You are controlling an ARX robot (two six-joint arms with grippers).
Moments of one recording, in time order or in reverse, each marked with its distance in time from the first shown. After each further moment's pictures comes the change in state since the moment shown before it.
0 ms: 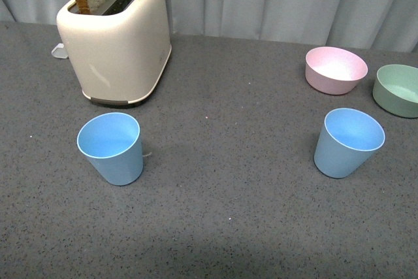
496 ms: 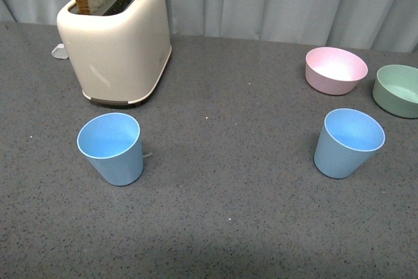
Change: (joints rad) left arm 0.000 0.000 0.000 0.000 0.000 0.000; right arm 0.000 0.000 0.000 0.000 0.000 0.000
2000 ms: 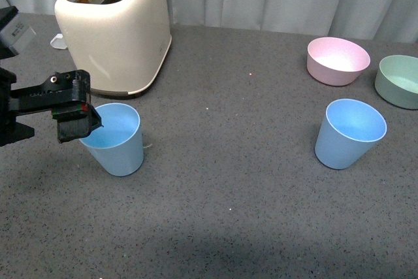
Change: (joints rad) left arm -0.131 1.676 0.658 0.103 0.059 -0.230; right arm 0.000 0.000 0.000 0.000 0.000 0.000
